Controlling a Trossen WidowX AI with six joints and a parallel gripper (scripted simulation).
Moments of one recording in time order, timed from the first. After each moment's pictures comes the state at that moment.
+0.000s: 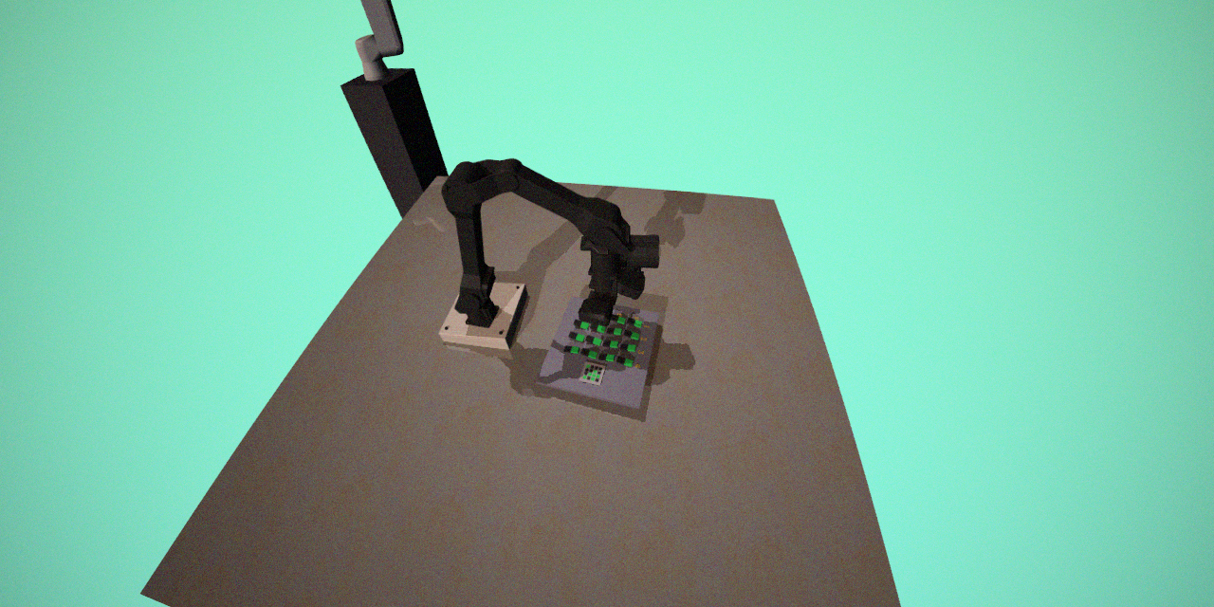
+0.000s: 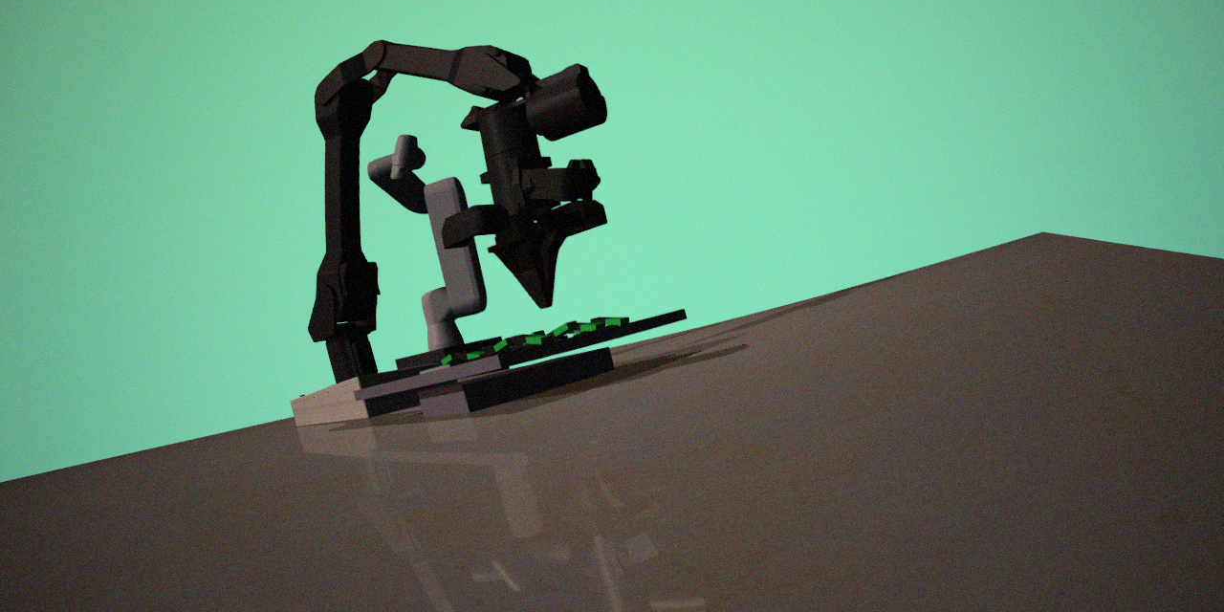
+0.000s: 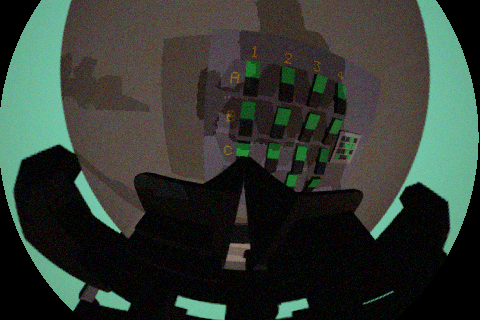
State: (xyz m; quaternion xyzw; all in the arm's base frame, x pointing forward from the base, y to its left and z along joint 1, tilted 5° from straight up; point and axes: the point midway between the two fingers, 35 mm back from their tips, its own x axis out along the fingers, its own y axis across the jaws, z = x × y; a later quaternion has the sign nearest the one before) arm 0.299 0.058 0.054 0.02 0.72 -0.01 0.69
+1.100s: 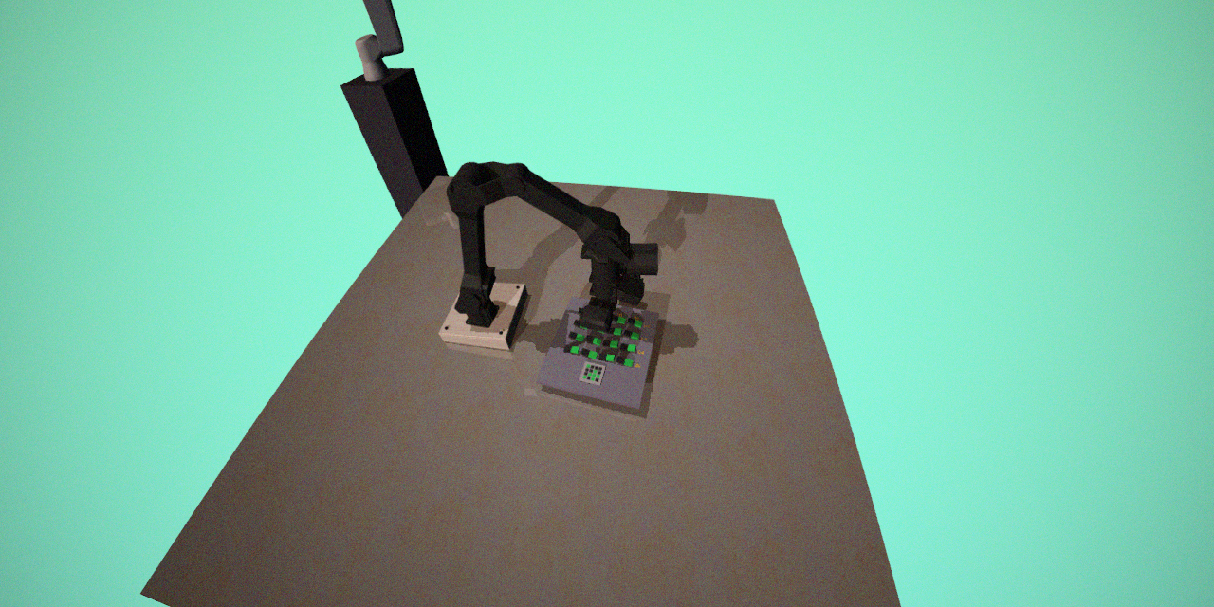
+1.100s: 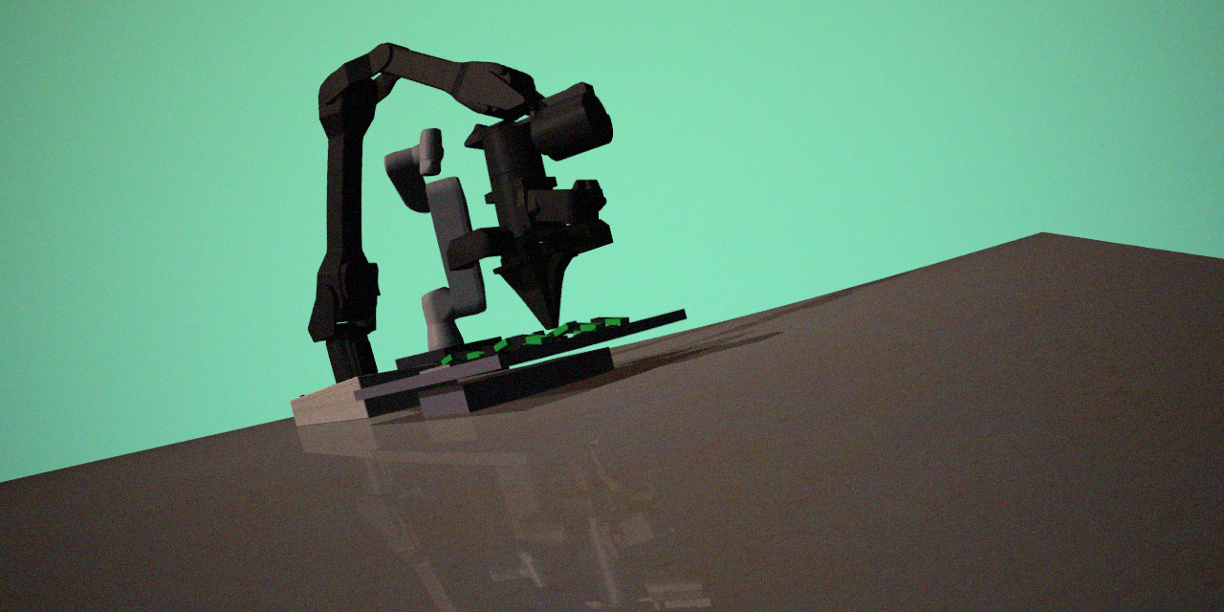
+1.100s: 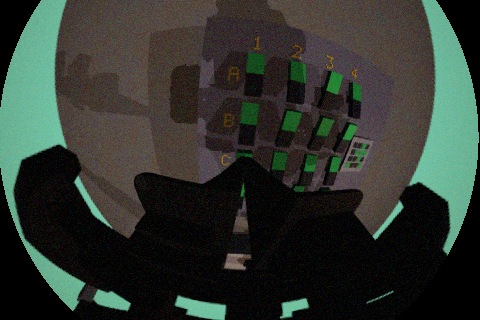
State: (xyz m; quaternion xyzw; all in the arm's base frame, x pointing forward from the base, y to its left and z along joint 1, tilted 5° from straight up) arm 0.298 0.059 0.032 0.02 0.72 -0.01 0.69
